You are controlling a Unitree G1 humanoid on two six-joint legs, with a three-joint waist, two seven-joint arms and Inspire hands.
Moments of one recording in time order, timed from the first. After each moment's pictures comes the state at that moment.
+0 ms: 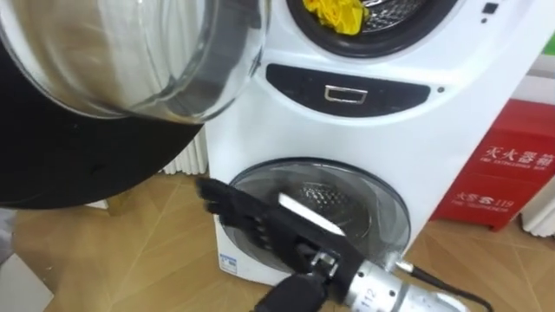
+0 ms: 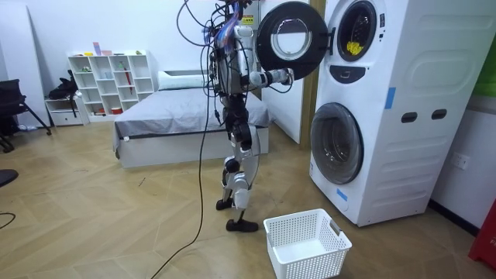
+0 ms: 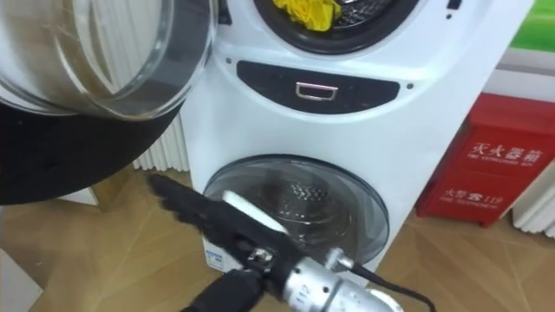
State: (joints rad) left arm 0.17 0.24 -0.10 1.12 0.23 0.09 0.09; right arm 0.02 -0.30 0.32 -0.26 0.15 0.10 0.41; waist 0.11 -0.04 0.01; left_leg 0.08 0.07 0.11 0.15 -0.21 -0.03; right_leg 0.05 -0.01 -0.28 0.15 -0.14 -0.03
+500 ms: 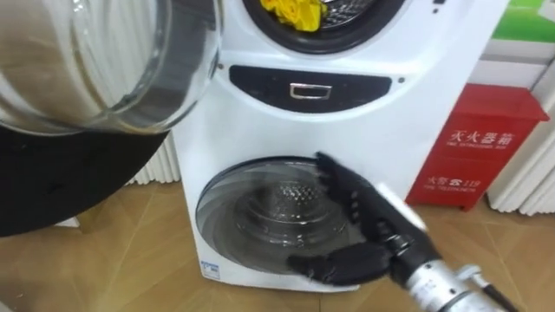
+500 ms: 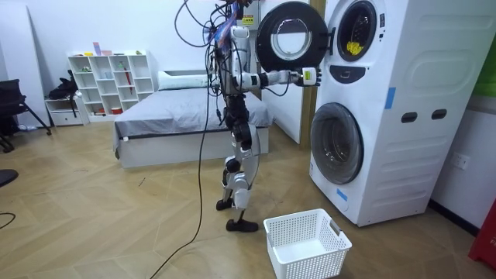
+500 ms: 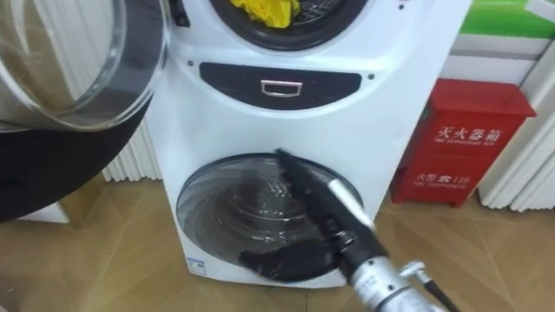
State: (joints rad) left arm 0.20 0.23 -0.05 1.12 0.23 0.09 0.09; right arm 0.09 -0.29 0.06 -0.26 0.09 0.10 0.21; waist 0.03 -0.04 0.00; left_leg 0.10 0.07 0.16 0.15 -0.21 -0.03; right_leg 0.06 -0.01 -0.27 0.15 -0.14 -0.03
